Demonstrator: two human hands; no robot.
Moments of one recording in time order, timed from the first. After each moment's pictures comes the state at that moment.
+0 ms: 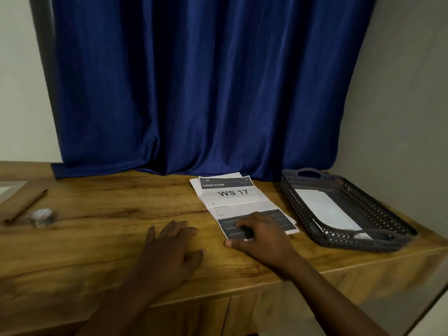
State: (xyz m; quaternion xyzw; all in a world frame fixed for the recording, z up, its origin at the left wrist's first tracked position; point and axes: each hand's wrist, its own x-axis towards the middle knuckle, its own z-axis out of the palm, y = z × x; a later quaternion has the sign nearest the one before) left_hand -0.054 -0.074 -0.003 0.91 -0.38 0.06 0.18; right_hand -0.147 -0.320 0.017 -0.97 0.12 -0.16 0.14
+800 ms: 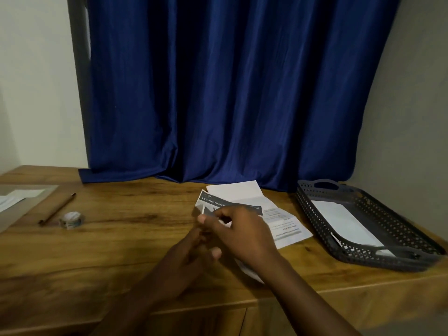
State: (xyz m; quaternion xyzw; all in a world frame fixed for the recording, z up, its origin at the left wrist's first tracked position) left_hand -0.066 -0.053 0.013 0.70 -0.41 -0.14 0.56; right_hand -0.124 -0.213 0.078 -0.94 0.10 -0.23 0.24
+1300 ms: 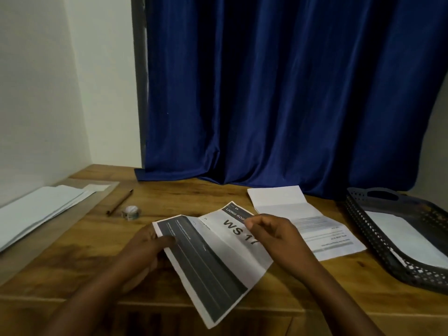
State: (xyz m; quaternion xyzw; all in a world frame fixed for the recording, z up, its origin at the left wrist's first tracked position) left_hand -0.016 0.065 0.024 0.62 -0.04 -0.18 0.76; right_hand -0.116 -0.216 0.060 -0.87 0.00 -0.18 0.46
